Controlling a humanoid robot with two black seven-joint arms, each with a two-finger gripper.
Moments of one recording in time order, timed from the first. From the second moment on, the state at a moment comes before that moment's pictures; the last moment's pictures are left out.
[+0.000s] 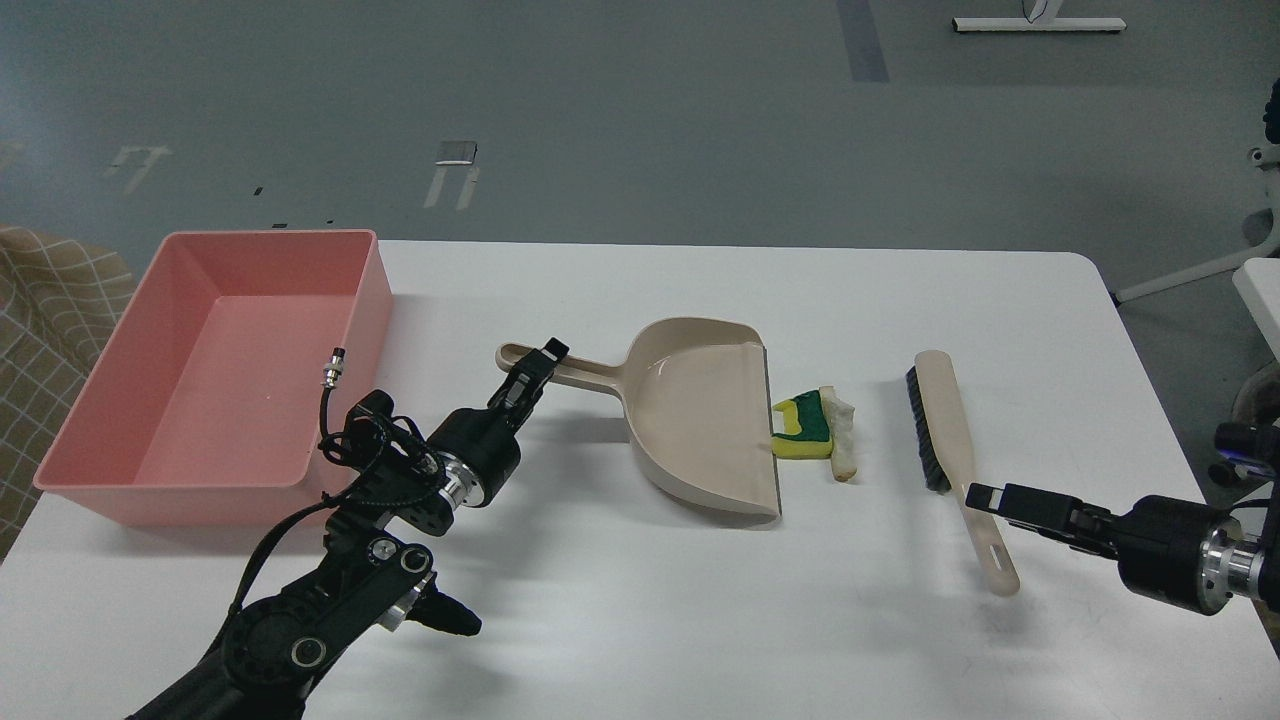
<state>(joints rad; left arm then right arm) -0.21 0.15 -0.93 -1.21 1.37 0.16 -0.13 0.55 -1.05 0.25 1.52 -1.13 0.20 0.26</state>
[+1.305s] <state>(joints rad) -0.21 0.15 -0.93 -1.21 1.38 0.16 -0.13 0.54 -1.04 0.25 1.55 -1.13 0.21 0.17</state>
